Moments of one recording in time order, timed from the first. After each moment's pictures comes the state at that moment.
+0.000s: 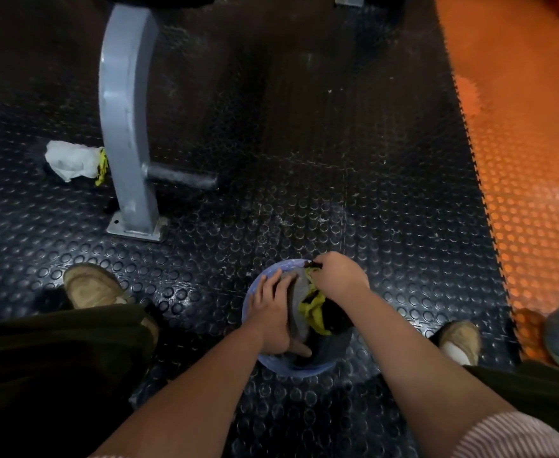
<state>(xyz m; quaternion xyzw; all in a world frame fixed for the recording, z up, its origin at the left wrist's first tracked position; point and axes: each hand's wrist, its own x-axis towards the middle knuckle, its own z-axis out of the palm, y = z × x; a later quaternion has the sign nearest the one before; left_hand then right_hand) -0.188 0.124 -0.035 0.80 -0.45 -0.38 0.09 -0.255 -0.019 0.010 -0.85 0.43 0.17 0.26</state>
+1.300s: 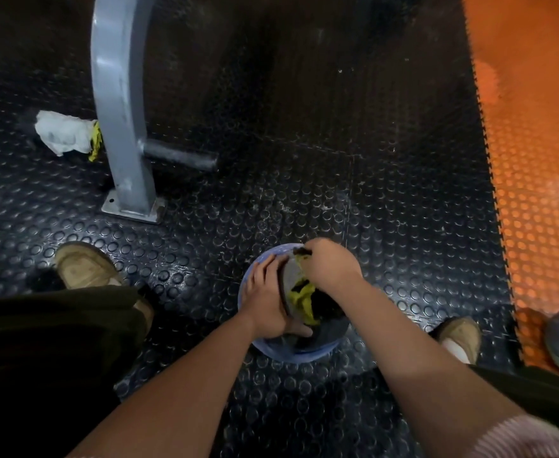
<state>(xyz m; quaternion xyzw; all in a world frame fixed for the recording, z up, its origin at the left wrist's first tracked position) -0.186 0.125 -0.039 0.81 -0.36 -0.40 0.24 -0.240 -0.013 0.007 -0.87 0.38 0.18 0.24</state>
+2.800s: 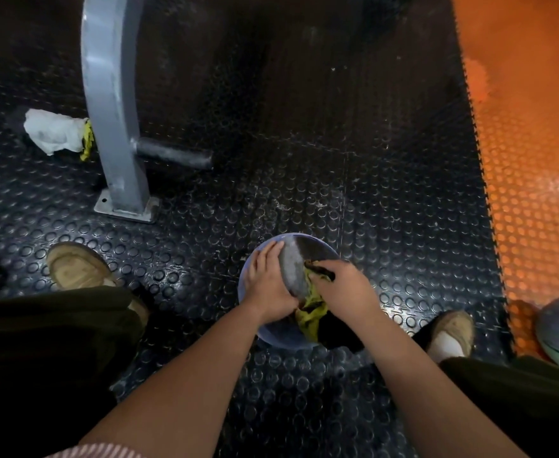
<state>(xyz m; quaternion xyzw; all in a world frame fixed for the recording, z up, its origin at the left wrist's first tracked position) -0.188 0.104 -0.043 0.84 -0.36 -0.33 0.24 -0.292 0.006 0.018 -0.82 0.44 0.09 0.36</state>
